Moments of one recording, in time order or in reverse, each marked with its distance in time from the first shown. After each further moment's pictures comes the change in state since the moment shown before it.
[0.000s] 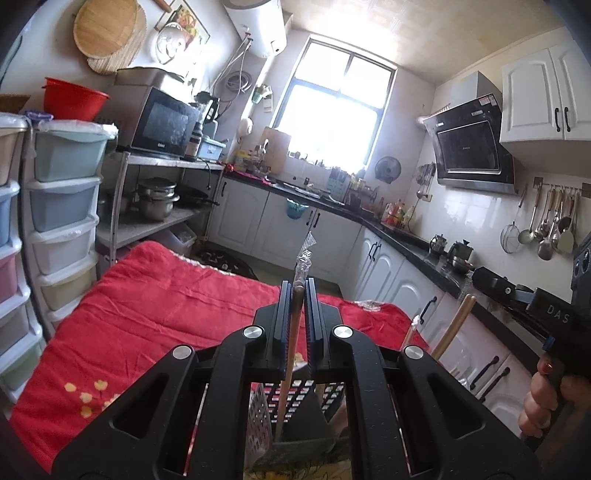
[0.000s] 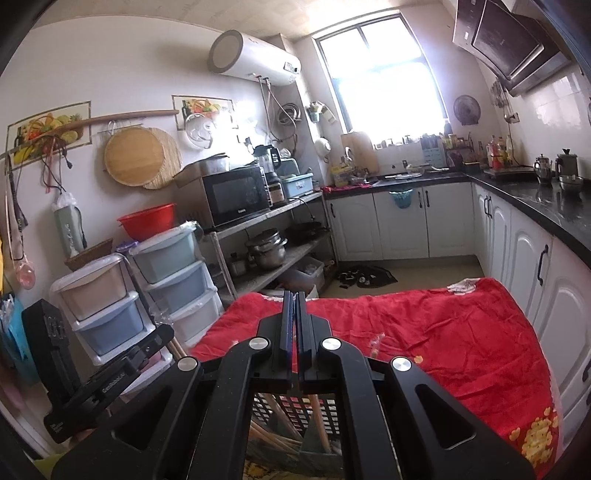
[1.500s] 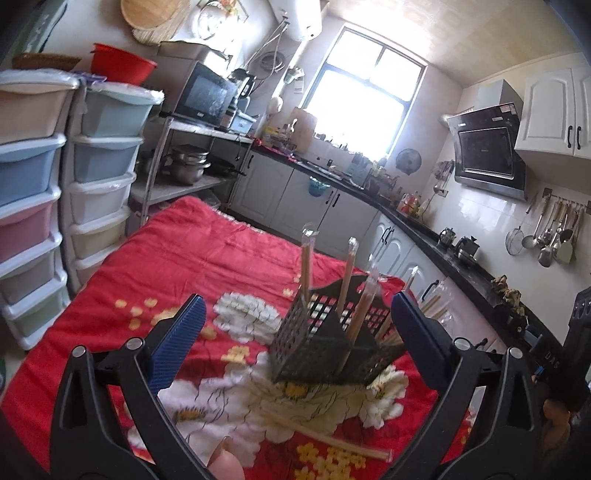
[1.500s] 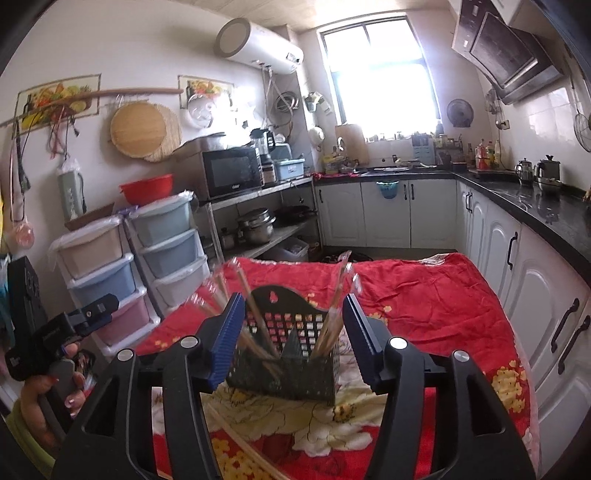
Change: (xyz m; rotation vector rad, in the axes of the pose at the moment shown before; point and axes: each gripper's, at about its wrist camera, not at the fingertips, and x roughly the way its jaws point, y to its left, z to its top) left arm -0.091 0.026 -0.048 -0.108 0.083 0.069; right arm -0.085 0.008 -0.067 -0.084 0.055 -0.053
